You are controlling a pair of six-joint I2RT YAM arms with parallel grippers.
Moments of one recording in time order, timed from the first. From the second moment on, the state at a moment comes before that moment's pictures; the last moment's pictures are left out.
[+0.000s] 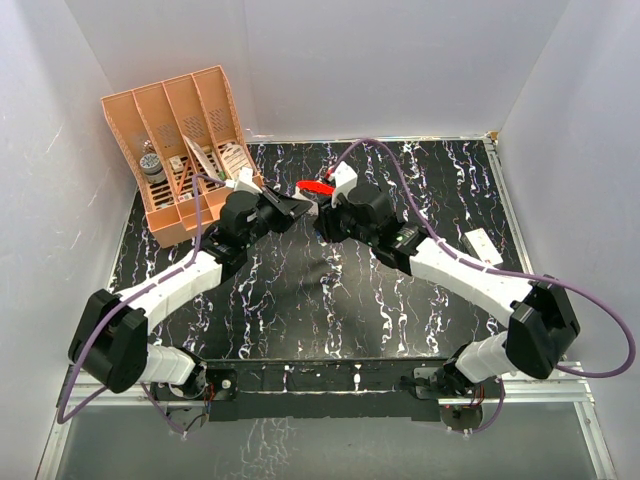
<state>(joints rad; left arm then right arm) -0.56 1.35 0.82 0.29 0.08 -1.17 0.75 1.42 1.10 -0.09 0.01 0.15</state>
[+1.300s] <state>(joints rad) -0.64 1.11 0.63 0.36 -0.30 -1.51 0.75 1.23 0.91 0.21 -0.12 0.21</state>
